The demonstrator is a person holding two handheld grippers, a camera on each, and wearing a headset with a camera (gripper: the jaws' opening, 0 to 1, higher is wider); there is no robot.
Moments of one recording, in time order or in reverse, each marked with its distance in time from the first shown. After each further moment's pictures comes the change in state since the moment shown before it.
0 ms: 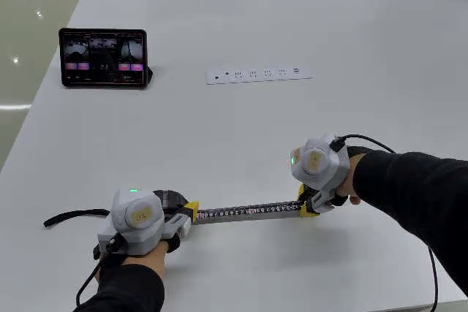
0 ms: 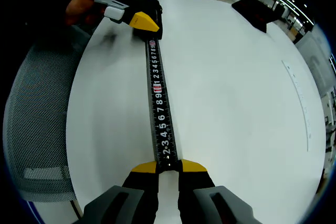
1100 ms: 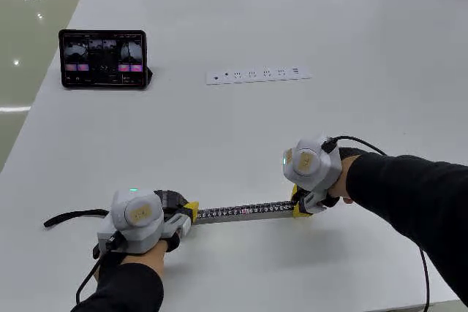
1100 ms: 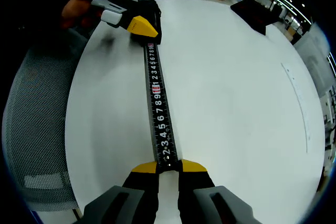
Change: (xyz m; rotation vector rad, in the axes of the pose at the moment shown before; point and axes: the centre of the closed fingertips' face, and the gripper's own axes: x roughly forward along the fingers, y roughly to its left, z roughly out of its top) left arm -0.001 -0.002 -0.001 0.002 0.016 -0.003; right arm 0.003 0.001 0.014 0.018 -0.018 -0.018
